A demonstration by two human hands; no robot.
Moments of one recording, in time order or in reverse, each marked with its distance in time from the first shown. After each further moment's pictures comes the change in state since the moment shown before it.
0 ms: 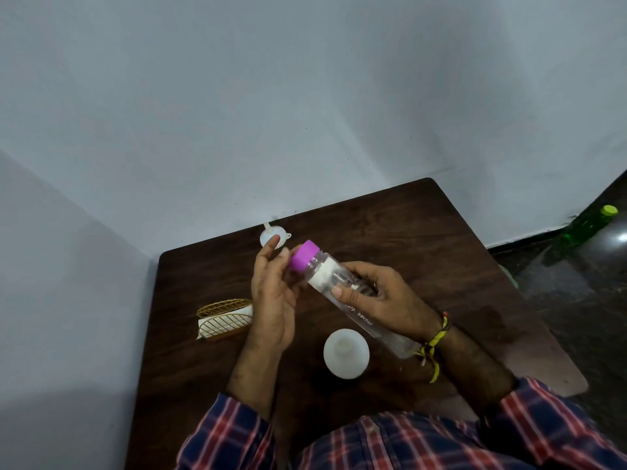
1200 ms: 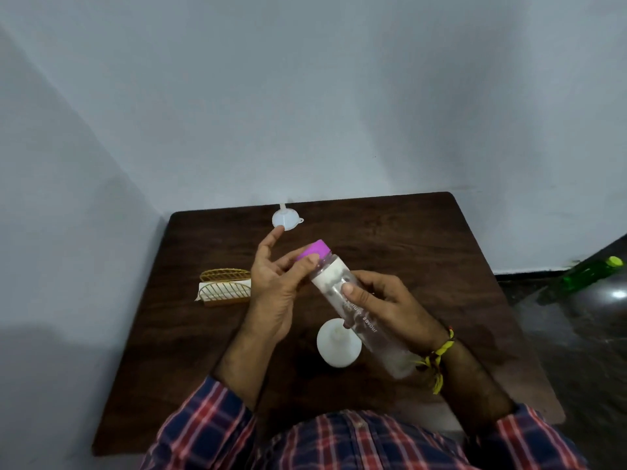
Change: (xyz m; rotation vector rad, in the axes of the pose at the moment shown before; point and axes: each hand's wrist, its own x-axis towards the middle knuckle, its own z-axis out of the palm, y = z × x) left_hand -0.014 -0.002 -0.018 -0.060 0.058 0.020; right_hand -0.007 -0.004 0.009 0.170 -0.180 0.116
